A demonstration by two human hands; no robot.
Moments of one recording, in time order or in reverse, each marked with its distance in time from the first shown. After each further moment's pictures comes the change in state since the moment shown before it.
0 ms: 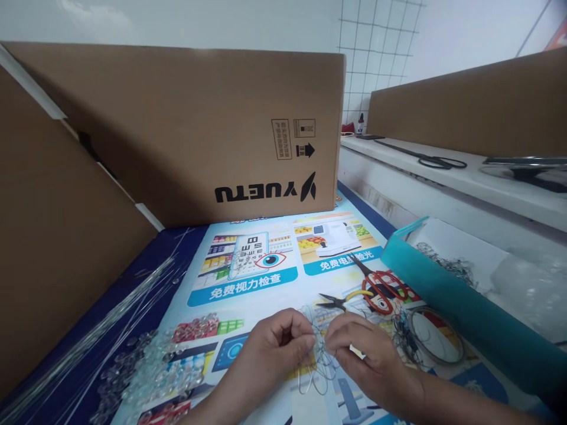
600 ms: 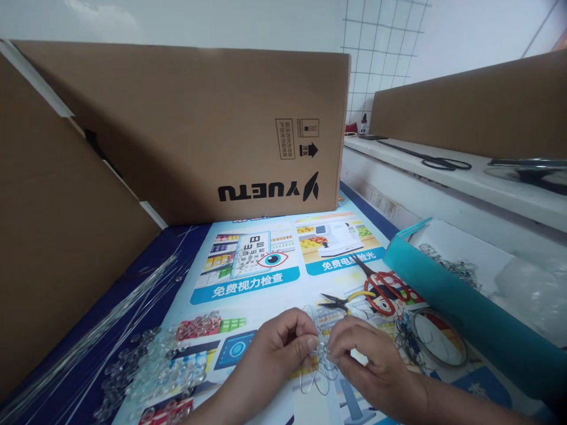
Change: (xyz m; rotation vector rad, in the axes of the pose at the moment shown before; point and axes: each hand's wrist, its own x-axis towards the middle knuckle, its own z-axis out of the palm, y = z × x) left_hand -0.002 -0.002 0.001 0.031 -0.039 0.040; right_hand 0.000 -0.003 0.004 0.050 0.006 -0.009
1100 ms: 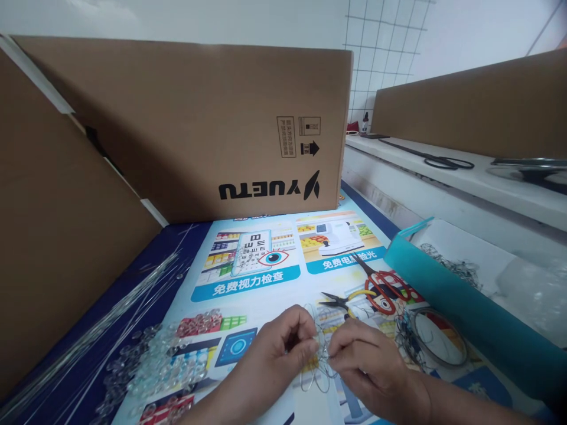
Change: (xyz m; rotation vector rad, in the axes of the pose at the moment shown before) left_hand -0.006 0.006 -0.003 0.189 -0.027 0.043; right_hand -0.004 0.000 -0.004 -0.117 -0.064 -0.144
